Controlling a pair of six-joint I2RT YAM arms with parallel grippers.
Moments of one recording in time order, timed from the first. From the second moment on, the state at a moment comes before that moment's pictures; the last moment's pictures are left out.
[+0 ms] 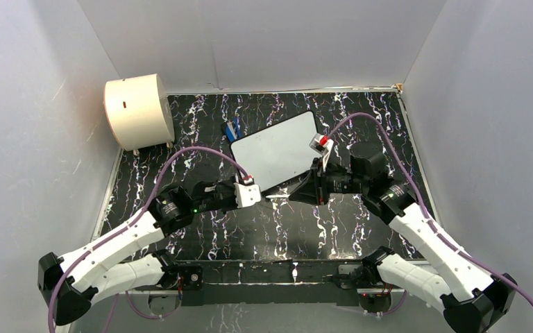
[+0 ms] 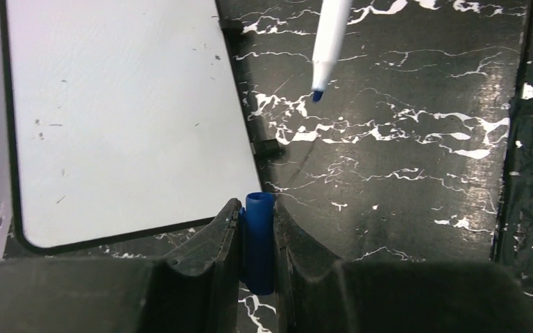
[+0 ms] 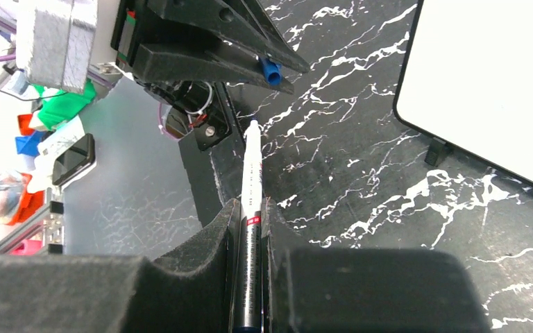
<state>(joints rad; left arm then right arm) -0.86 0.93 0.77 -0.38 0.24 0.62 0.62 0.89 0.87 -0.37 -0.78 0.27</state>
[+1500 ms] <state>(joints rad) -0.40 1.40 0.83 -0.45 -0.16 -0.29 0.61 0.47 0.68 -0.38 -0.14 0.15</state>
